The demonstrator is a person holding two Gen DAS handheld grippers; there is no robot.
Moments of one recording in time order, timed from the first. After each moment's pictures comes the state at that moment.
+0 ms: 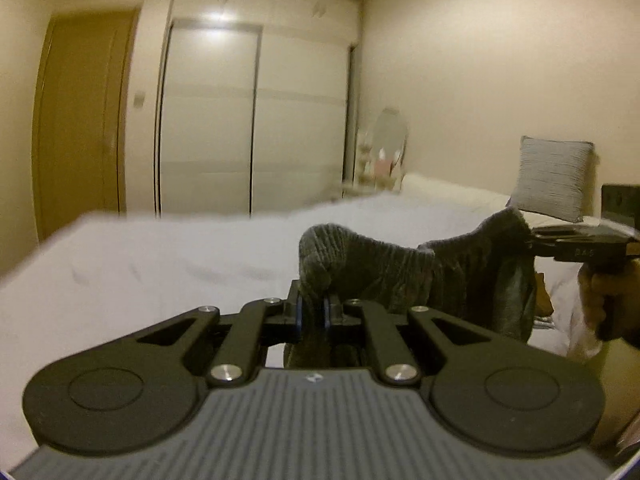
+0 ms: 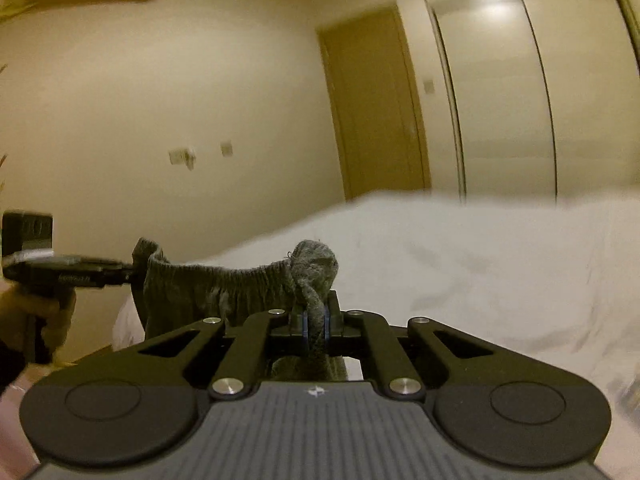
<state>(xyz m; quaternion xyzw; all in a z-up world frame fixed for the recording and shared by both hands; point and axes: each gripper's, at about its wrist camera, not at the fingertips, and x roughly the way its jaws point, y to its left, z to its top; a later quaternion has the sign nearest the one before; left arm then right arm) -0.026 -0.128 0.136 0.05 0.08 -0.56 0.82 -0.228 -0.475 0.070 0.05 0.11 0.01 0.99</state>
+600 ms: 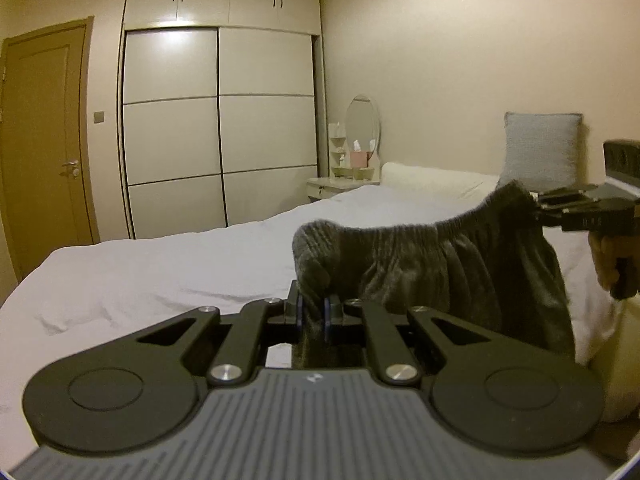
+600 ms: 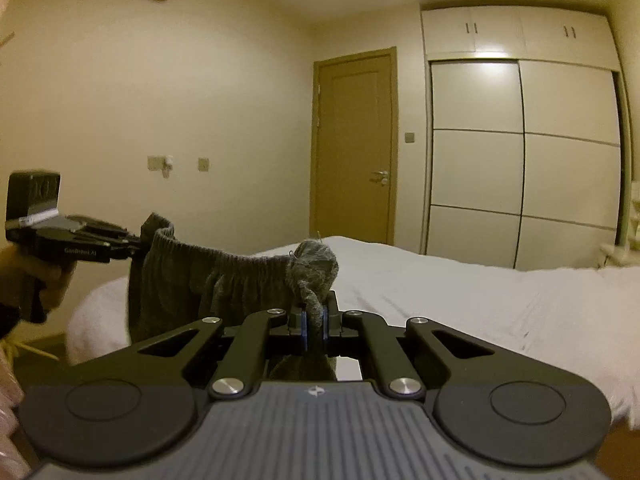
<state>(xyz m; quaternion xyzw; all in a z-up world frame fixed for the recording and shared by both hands) 0.054 -0.252 0.136 0.10 0.09 -0.59 0.79 -0.222 -0.523 0.104 -0.01 0.11 -0.04 0.99</state>
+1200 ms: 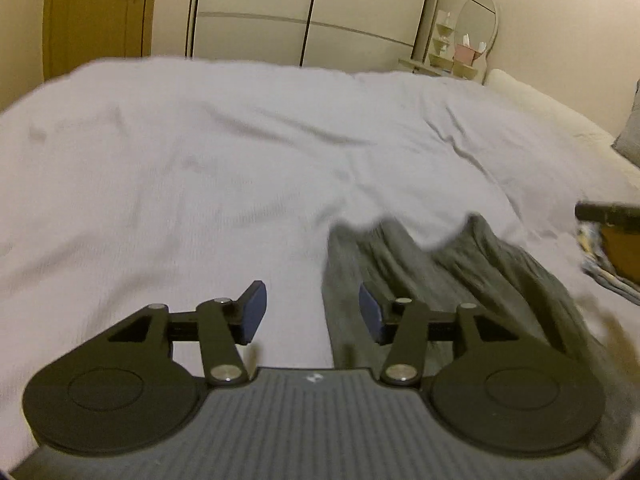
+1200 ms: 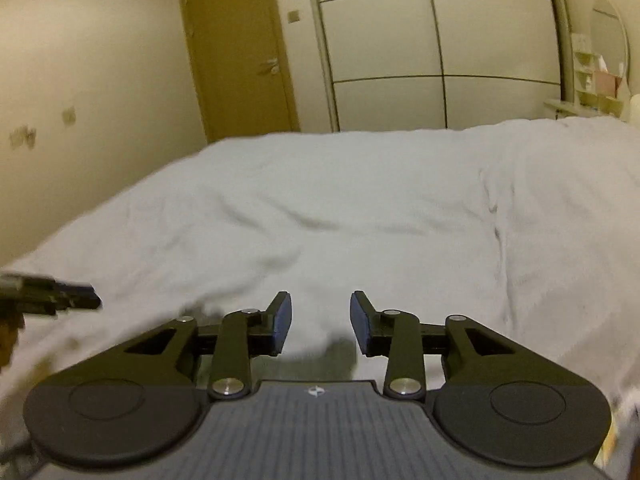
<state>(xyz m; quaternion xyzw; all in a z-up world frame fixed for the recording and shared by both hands) 0.232 -0.364 -0.057 0.09 0.32 -0.49 0.80 -0.015 -0.715 -0.067 0.12 0.25 -0.15 0.95</state>
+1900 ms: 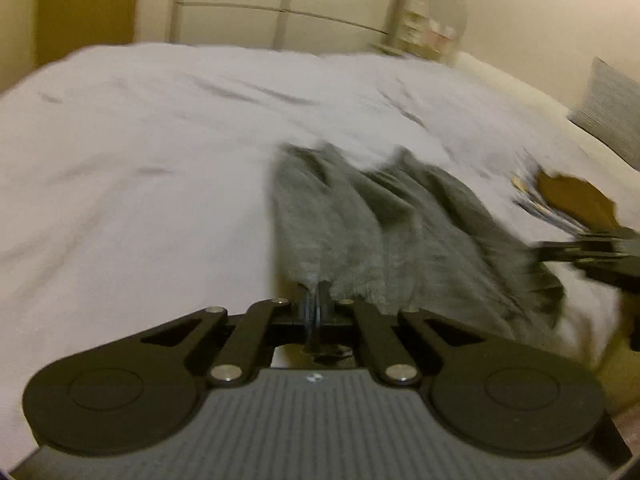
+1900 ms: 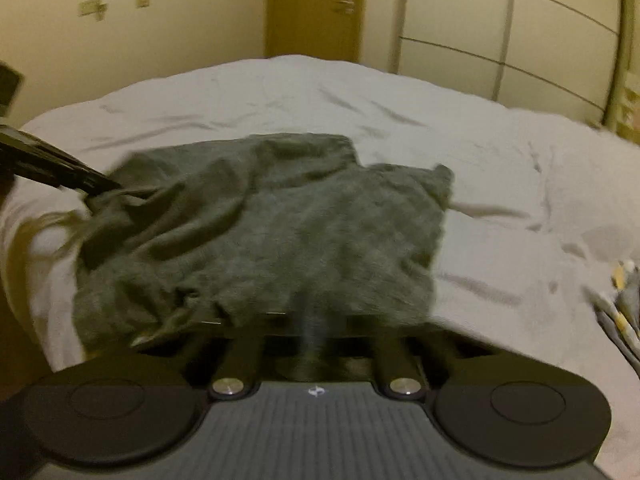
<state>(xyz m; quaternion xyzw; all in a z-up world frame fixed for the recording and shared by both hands) 0.134 -0.253 -0.053 0.10 0.33 -0.50 0.80 -0.116 -0.547 -0.111 0.04 0.32 -0.12 0.94</state>
